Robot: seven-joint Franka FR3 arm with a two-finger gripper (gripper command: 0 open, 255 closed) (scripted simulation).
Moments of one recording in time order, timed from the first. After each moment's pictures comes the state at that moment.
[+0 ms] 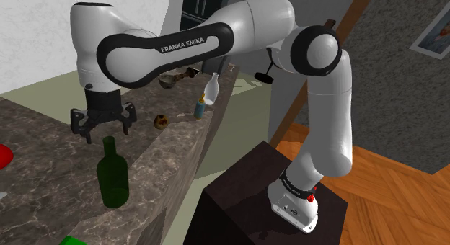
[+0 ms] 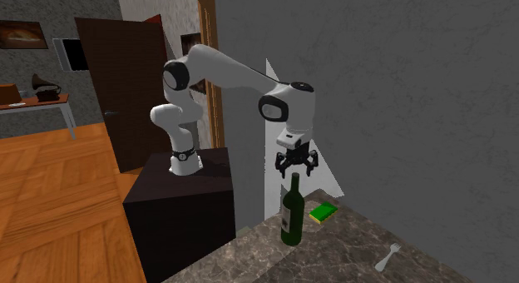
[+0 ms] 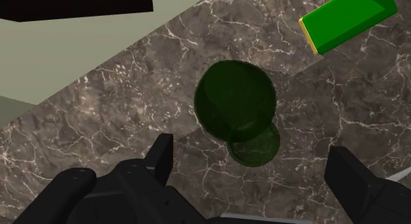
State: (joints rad) arm 0.31 0.55 0.53 -1.55 -0.18 1.99 0.97
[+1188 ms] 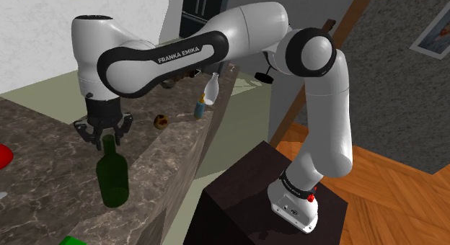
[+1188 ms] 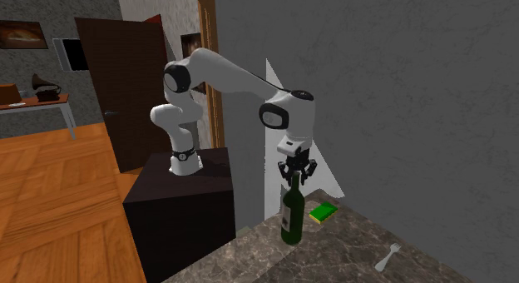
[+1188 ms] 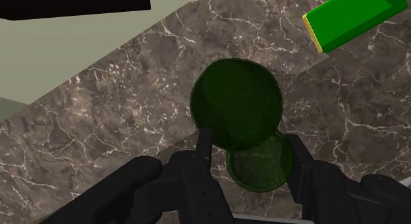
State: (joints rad) arm 0.32 0.59 0.52 -1.56 -0.19 2.03 0.98
